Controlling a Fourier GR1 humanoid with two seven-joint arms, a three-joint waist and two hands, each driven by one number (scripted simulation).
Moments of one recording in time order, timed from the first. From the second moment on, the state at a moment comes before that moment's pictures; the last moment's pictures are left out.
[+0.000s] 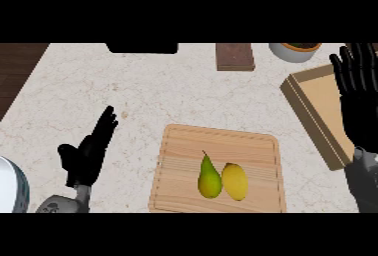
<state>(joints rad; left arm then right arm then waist) -0.08 0.29 -0.27 -1.44 0.24 0.25 0.01 -0.28 -0.34 -0.05 -1.63 -0.31 -0.05 -0.17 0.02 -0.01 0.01</state>
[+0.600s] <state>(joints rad) -0.08 0.53 -0.15 -1.36 0.07 0.32 0.03 -0.12 -0.46 0.29 -1.55 0.02 0.16 -0.30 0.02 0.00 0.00</state>
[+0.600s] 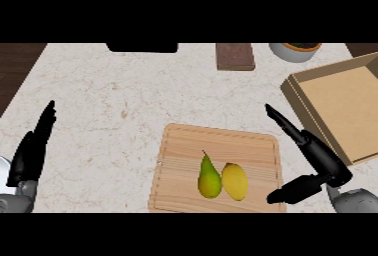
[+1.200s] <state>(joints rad) -0.12 0.56 -0.10 -1.29 0.04 0.30 0.04 -0.17 -0.51 0.31 -1.19 0.20 0.20 -0.79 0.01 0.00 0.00</state>
